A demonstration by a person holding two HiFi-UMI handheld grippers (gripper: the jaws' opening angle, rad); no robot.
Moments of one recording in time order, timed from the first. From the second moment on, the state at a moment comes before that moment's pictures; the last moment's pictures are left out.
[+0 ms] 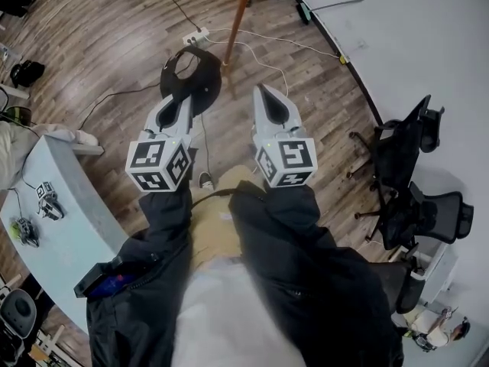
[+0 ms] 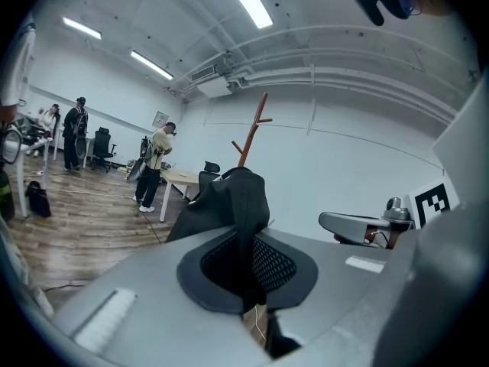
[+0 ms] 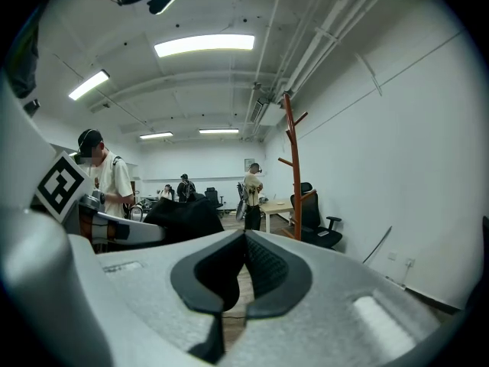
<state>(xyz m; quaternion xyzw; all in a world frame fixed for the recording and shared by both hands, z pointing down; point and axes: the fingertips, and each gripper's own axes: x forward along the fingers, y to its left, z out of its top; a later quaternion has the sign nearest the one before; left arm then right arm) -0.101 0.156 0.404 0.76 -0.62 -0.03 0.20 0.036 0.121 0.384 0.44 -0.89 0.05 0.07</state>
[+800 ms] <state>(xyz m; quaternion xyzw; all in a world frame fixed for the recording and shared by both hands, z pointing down) -0.121 0.035 0.418 0.74 -0.65 -0.01 0.20 0.030 -0.019 0.399 0.43 -0.90 0.08 0.05</state>
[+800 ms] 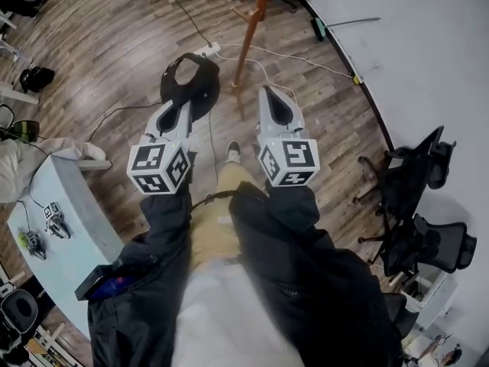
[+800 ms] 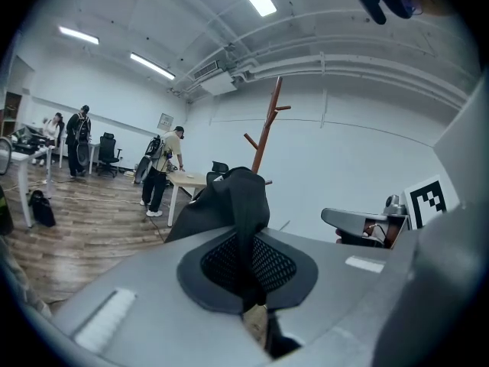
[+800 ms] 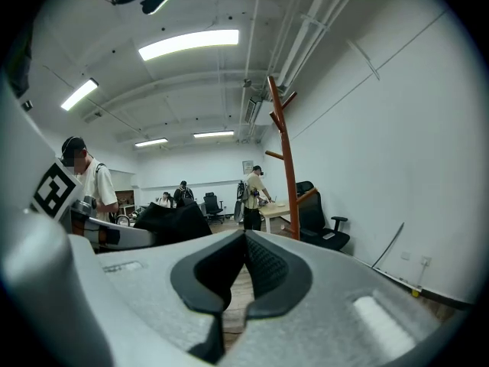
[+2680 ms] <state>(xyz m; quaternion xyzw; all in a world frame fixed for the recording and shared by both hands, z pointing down) -0.161 -0.201 0.511 0.77 -0.57 0.13 0.27 -0.006 -0.229 0.424 0.42 -0.89 0.11 0.08</state>
